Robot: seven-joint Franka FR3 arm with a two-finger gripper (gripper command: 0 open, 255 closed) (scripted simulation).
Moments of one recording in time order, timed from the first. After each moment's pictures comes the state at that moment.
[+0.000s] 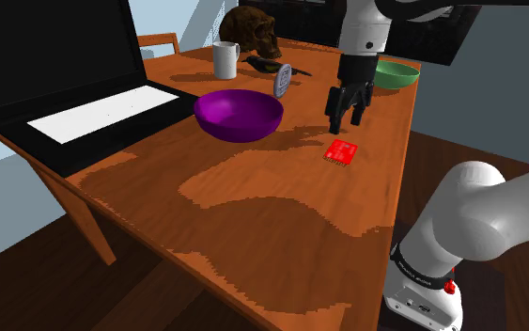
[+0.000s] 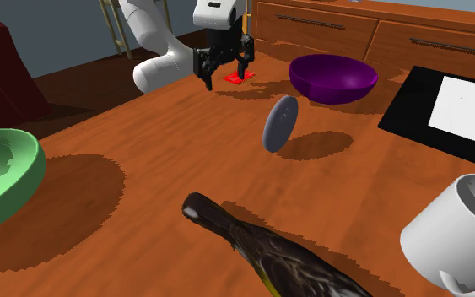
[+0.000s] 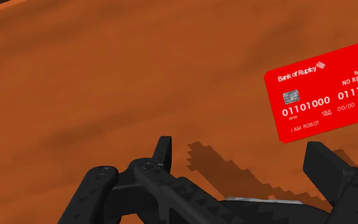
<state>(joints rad) 0.00 -0.75 -0.03 -2.41 0.06 1.52 0.14</state>
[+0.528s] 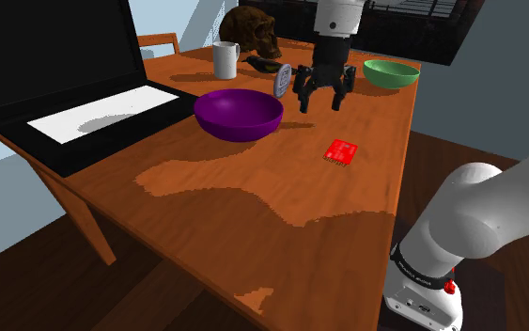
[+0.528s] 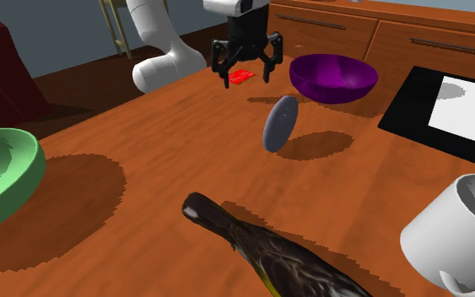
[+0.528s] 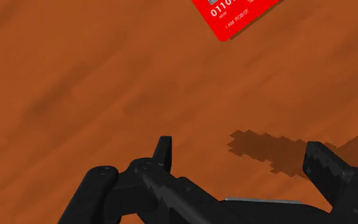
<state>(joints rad) -0.09 -0.57 0.05 -2.24 0.11 1.59 0.45</state>
